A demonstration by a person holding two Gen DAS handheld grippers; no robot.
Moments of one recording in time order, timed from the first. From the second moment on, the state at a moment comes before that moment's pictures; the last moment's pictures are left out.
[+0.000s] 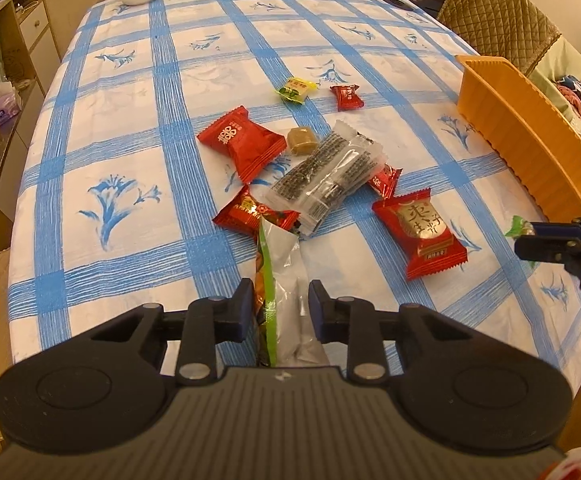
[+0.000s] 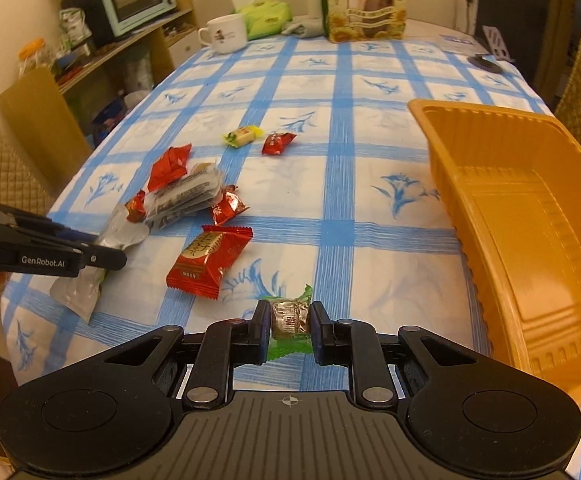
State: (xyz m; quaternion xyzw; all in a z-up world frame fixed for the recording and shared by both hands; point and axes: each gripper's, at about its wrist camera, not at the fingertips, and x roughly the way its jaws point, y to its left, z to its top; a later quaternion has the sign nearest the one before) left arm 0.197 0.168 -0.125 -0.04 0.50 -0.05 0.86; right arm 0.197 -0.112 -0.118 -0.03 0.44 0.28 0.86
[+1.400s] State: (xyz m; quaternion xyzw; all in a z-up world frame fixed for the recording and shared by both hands) left arm 0.265 -0.148 -0.051 -0.07 0.42 -0.09 0.90; right arm 0.251 -0.353 -0.072 0.01 0.37 0.26 0.89
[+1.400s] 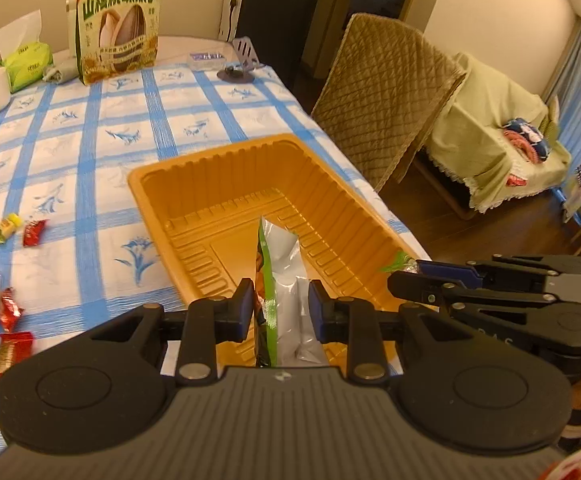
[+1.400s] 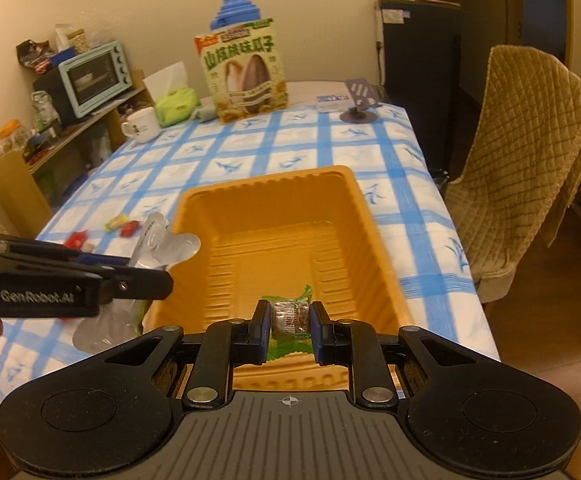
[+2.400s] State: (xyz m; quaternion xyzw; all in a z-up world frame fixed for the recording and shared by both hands) left arm 0.287 -0.162 -0.084 -0.07 0.46 -0.07 0.88; right arm 0.295 -0.364 -0.103 0.02 0.40 0.27 0.88
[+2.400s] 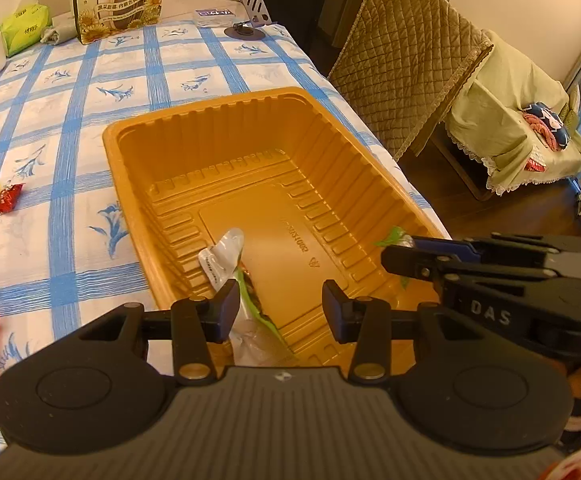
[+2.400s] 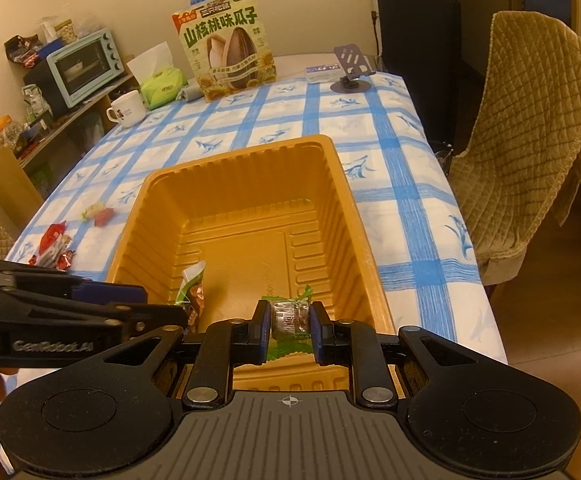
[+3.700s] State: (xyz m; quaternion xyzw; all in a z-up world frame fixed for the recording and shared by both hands) left arm 0.193 -0.099 -0.033 -0.05 0.42 -0.09 0.90; right arm 0.217 -0.365 -0.058 0.06 0.37 0.27 0.89
